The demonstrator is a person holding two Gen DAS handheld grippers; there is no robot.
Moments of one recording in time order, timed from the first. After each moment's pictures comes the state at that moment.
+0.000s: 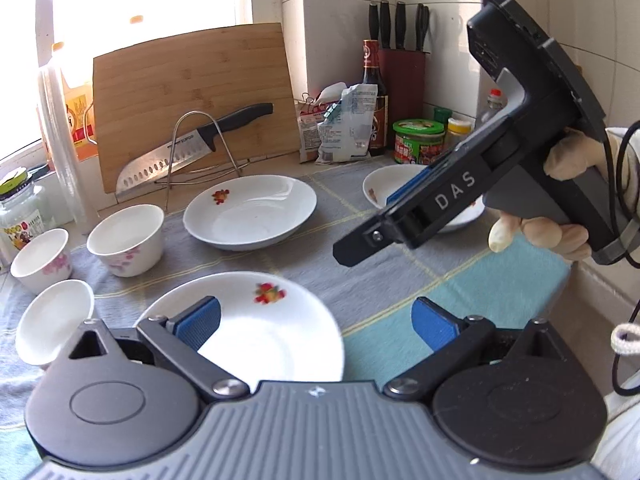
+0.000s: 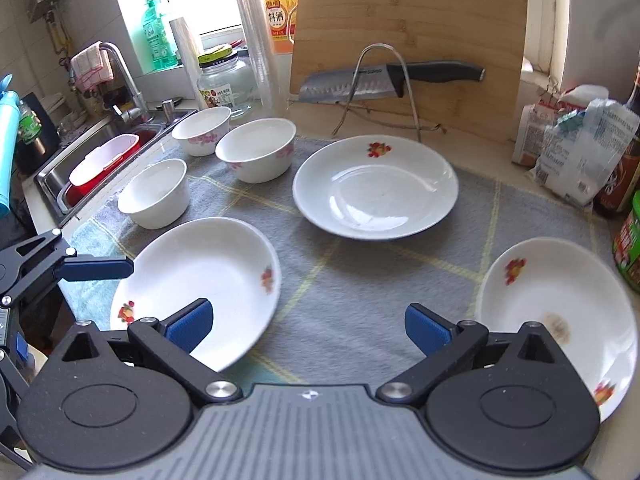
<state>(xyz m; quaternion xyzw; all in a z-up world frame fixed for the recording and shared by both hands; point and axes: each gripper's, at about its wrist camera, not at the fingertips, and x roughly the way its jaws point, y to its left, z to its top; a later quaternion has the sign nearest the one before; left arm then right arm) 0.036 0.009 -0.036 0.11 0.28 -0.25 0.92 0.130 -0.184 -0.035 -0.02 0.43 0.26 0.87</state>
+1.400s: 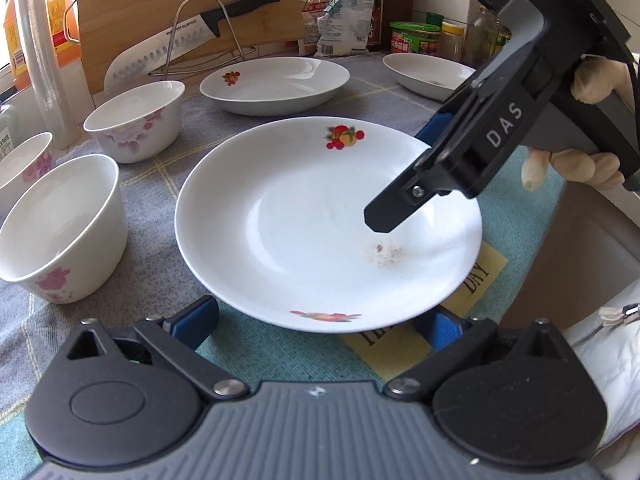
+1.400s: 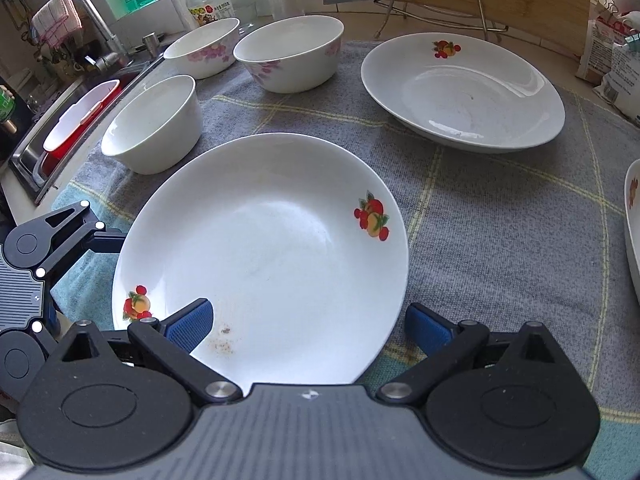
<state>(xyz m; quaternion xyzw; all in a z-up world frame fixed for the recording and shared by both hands) 0.081 0.104 -0.114 0.15 0.38 -0.33 0.85 0.144 -0.094 -0.099 -0.02 0.52 0.23 0.82</state>
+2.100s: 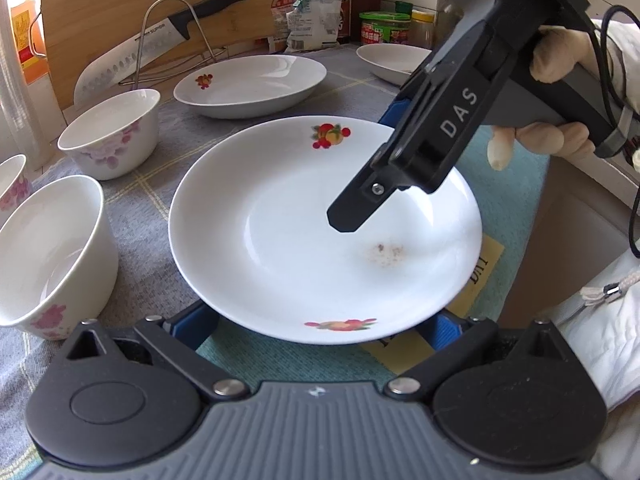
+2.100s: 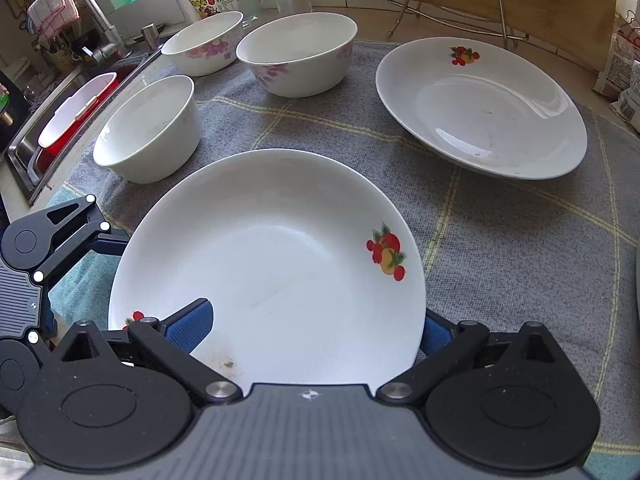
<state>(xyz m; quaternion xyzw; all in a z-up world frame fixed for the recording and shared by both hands) 0.091 0.108 -0.115 0.17 0.38 -0.37 0.83 0.161 -0.081 -0.098 -0.03 0.53 0.24 0.81</state>
